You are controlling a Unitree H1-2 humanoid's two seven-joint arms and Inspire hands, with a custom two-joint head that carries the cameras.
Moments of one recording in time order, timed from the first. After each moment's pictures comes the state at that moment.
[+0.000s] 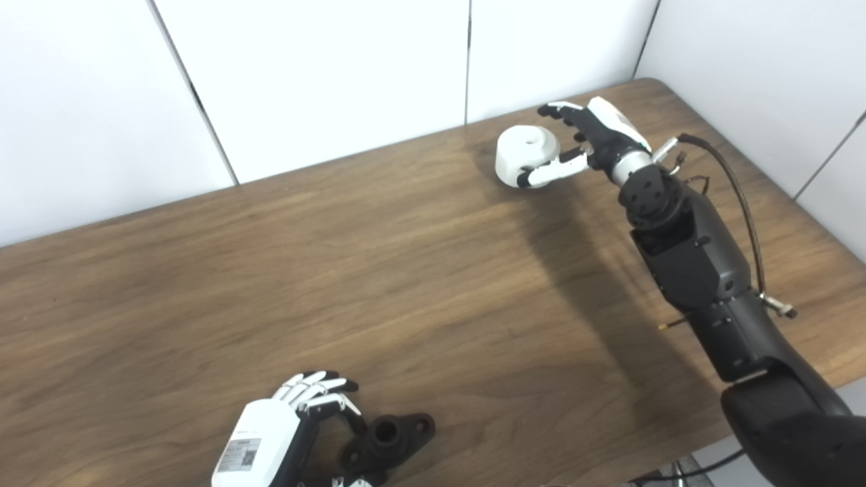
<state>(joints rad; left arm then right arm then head) 0.20 0.31 -0.43 -0.39 0.84 -0.05 -0.17 -0.44 -0.49 -0.01 0.10 -0.56 0.48 0.24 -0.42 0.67</state>
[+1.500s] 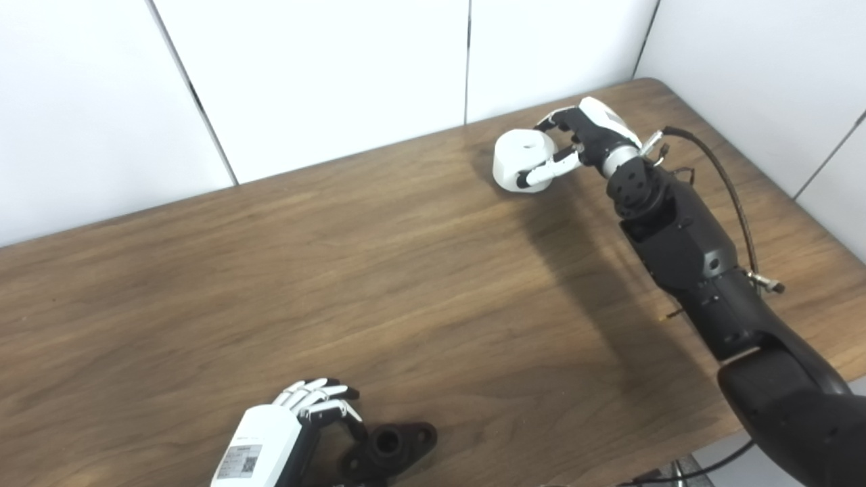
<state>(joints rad) 0.22 0.30 -0.42 -0.44 0.87 -0.04 -0.21 -0.48 -0.51 0.05 0.20 -0.54 0.46 0.18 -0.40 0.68</state>
